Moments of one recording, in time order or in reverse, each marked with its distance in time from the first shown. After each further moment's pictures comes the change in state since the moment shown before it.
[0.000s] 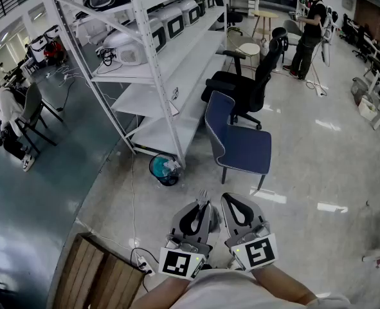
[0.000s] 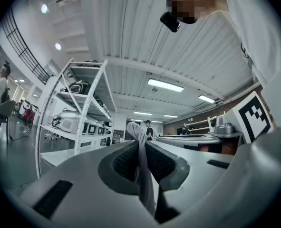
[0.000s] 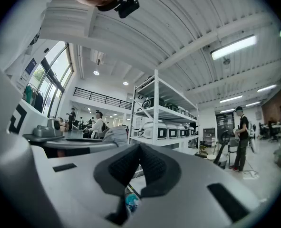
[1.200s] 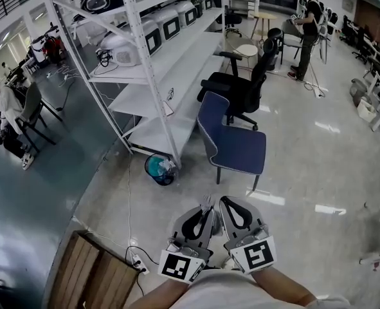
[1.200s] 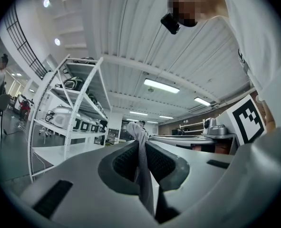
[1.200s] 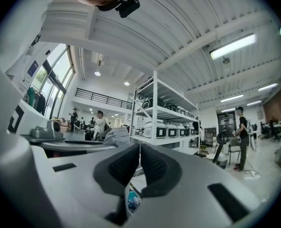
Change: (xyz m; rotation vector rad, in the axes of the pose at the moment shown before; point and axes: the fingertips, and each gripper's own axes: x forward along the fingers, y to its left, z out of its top) left arm -0.007 -0.066 -0.008 -0.033 0.007 -0.048; right arm -0.042 -0.023 0.001 -0.014 -0.004 0.027
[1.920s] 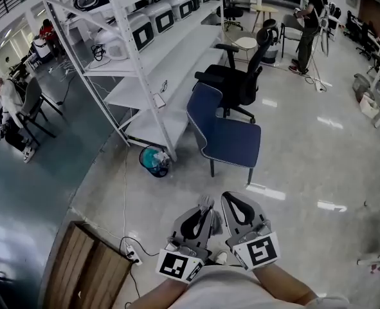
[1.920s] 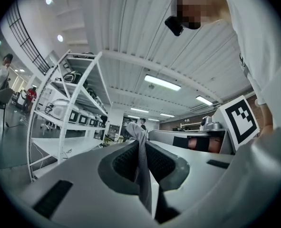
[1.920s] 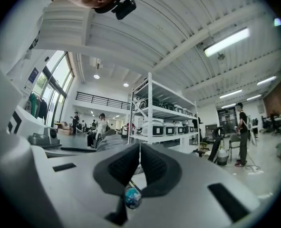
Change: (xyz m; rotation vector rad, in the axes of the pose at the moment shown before) left arm 0.024 -0.073 -0.040 -0.035 0.032 0.023; right arm -0.060 -0.063 -0.020 0.023 0.006 0.031
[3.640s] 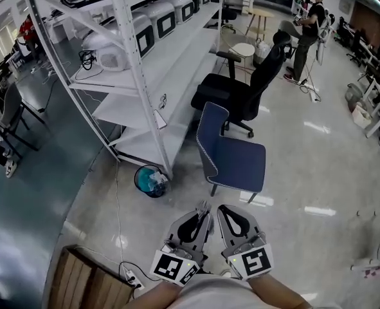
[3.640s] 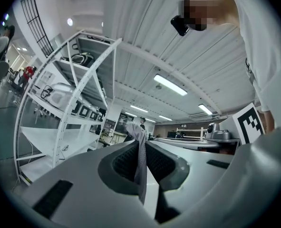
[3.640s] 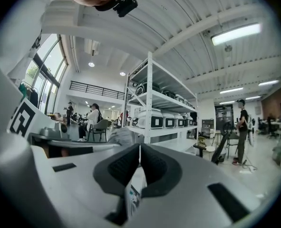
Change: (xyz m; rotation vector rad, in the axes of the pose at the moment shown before) left arm 0.100 0.212 0.007 -0.143 0.031 -0.078; right arm 0.219 -0.006 -0.027 -0.015 0.125 -0.054
